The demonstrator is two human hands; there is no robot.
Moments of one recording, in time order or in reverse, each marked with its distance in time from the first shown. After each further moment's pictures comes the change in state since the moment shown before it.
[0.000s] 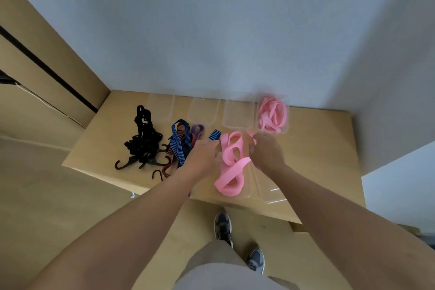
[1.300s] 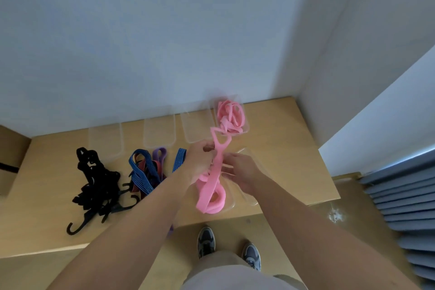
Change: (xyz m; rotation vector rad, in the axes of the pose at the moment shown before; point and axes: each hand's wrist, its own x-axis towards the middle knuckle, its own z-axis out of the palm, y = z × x) left_hand 0.070 0.042 0.011 -0.810 -0.235 -0.104; right_hand -0.029 -0.007 0.009 1.378 -0.124 0.594
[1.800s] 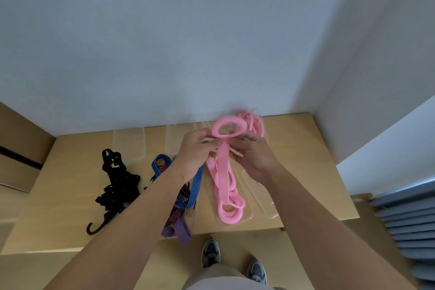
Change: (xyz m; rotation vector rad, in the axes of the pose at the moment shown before) left_hand -0.041 0.042 -0.083 -0.337 -0.047 0.301; right_hand -0.032 -0.068 0.068 0.123 -0.181 -0.322
